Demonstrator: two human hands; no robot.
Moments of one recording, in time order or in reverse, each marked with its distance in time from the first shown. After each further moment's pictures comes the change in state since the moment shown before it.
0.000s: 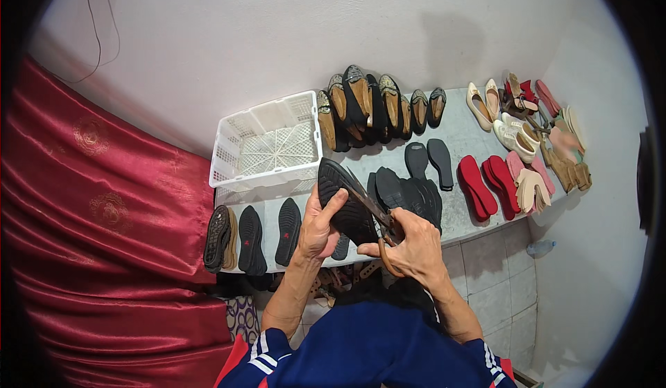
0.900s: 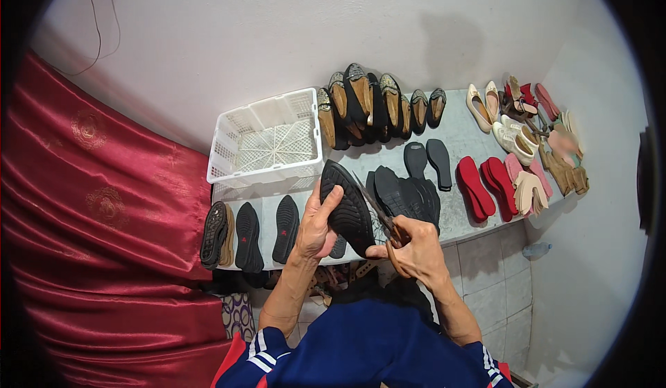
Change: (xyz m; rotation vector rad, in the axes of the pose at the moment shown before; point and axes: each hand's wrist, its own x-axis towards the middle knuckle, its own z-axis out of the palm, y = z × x) left_hand -0.004 0.004 0.002 -0.043 0.009 -0.041; right_hand -0.006 0.013 -0.003 0.106 -0.142 0.087
